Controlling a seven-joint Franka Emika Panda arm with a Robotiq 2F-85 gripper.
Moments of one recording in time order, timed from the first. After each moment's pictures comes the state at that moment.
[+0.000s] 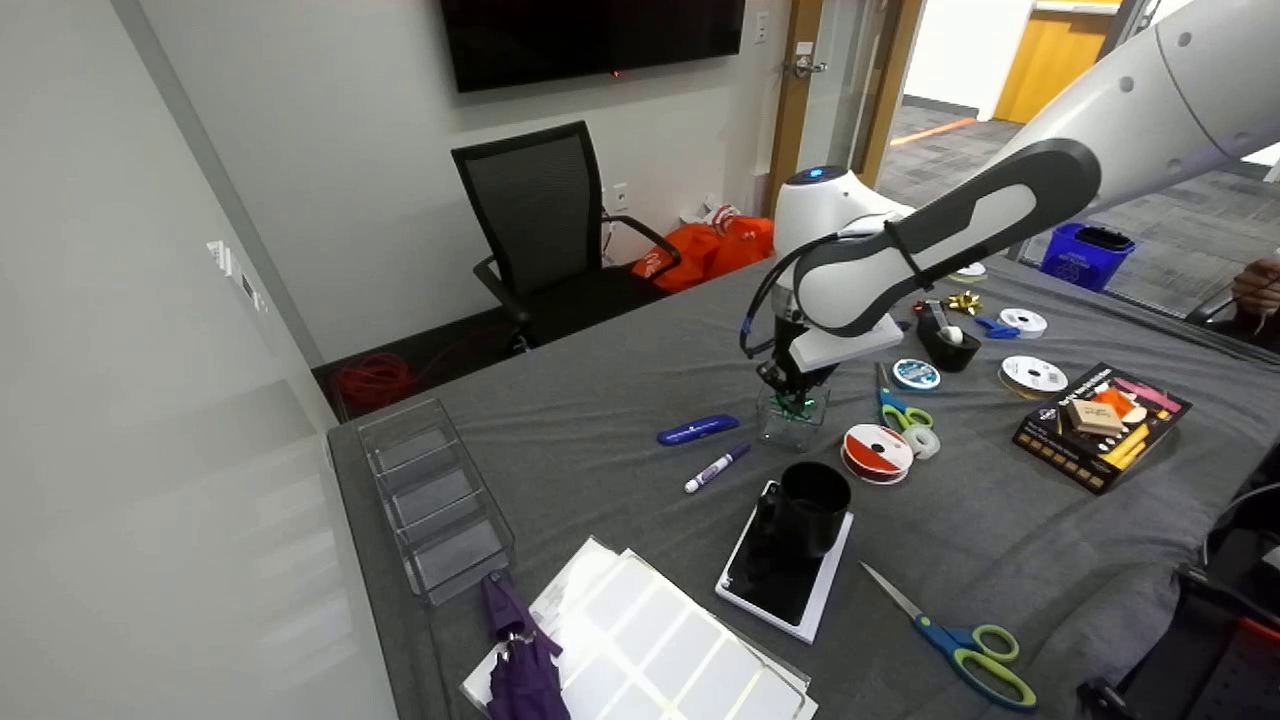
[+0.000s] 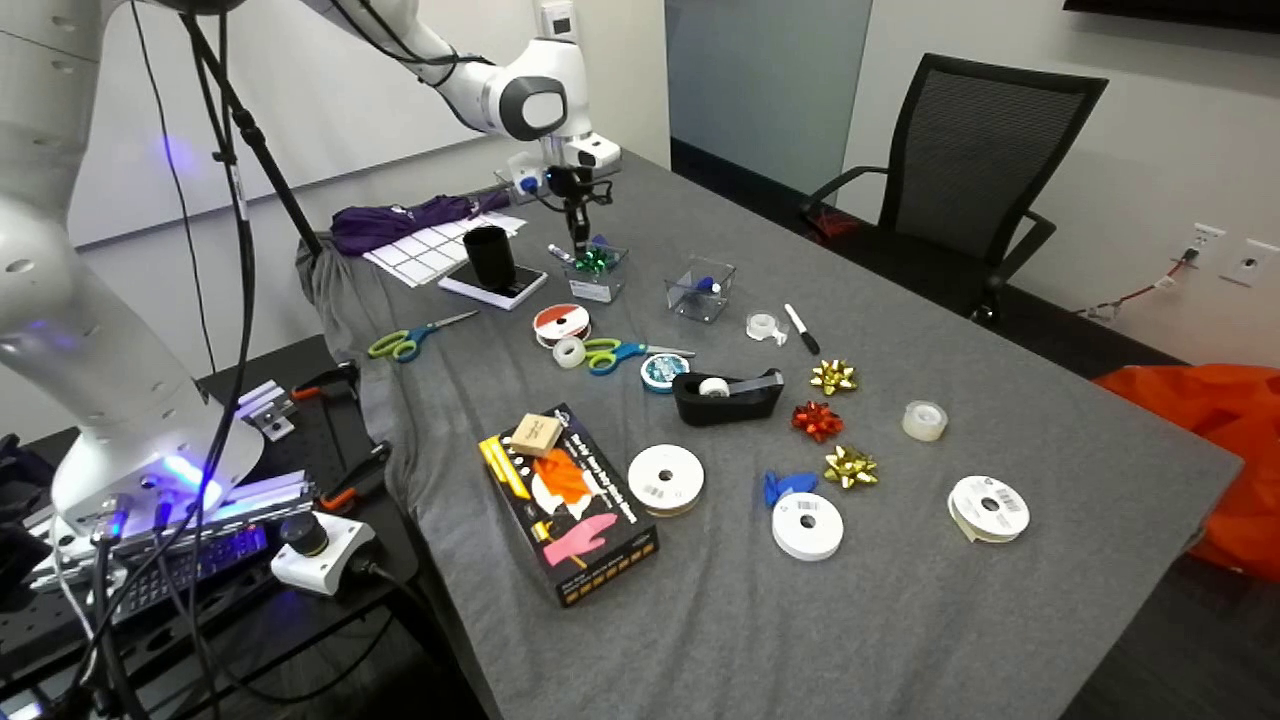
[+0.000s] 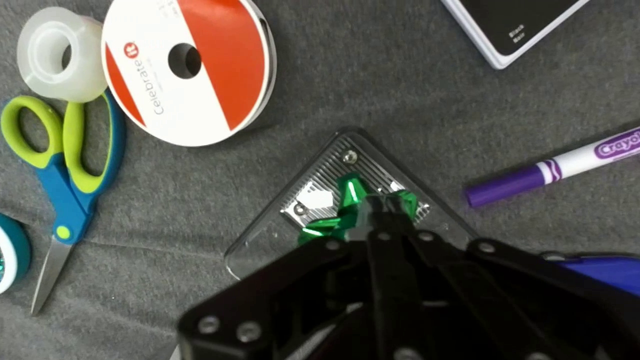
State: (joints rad) arm 0.19 0.66 -0.03 -1.72 -0.05 2.32 0.49
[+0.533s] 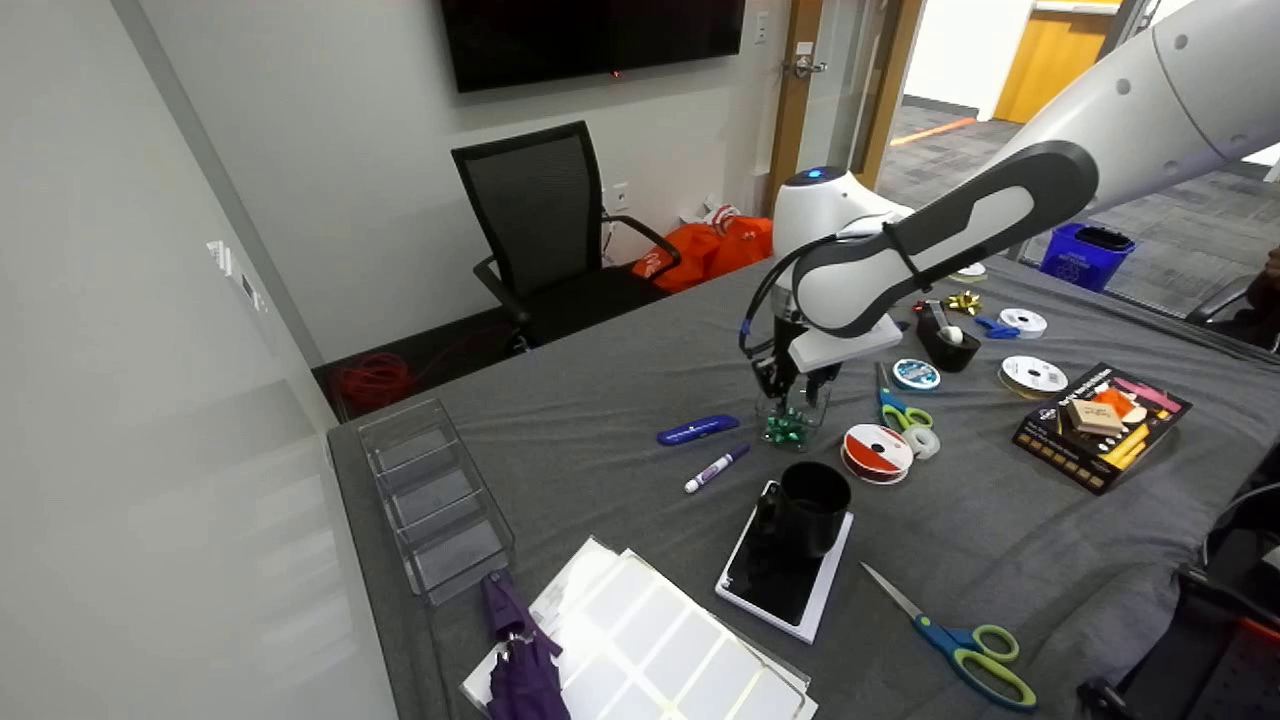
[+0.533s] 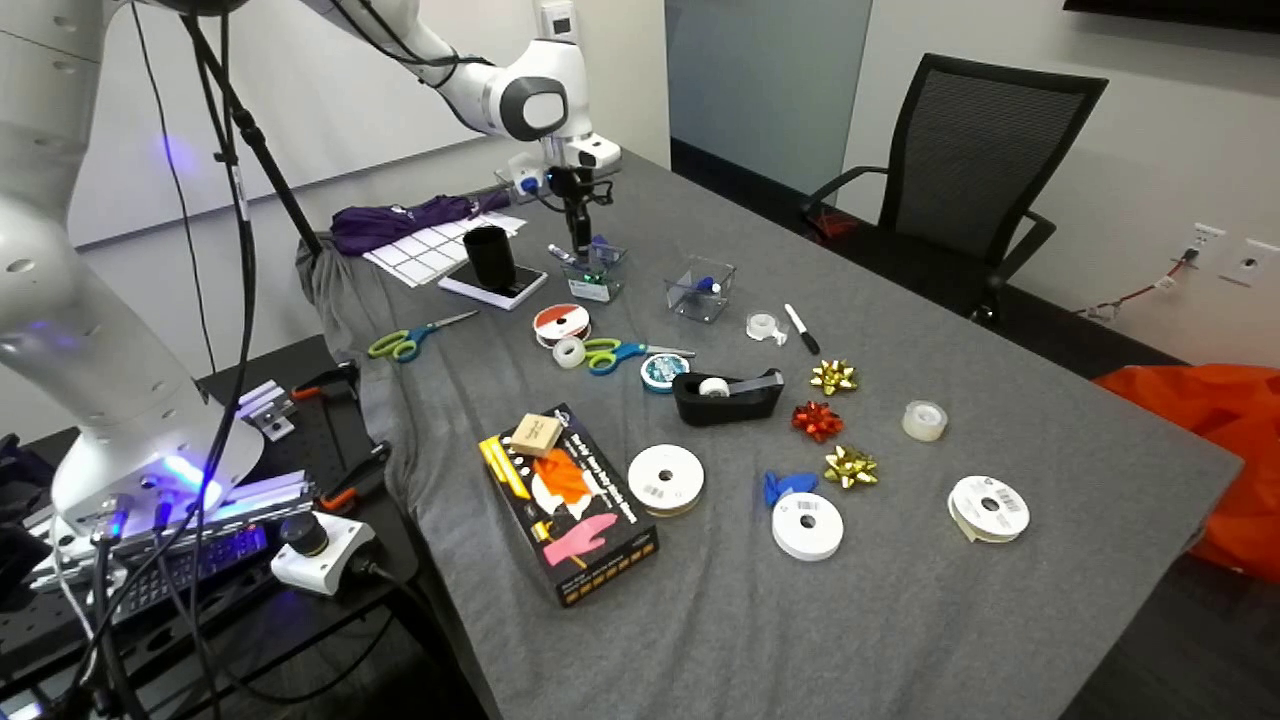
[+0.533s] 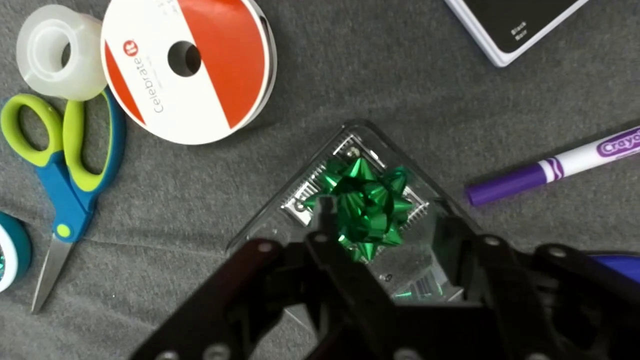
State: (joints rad) arm 0.20 0.66 -0.04 -1.71 -0.05 2.32 0.49
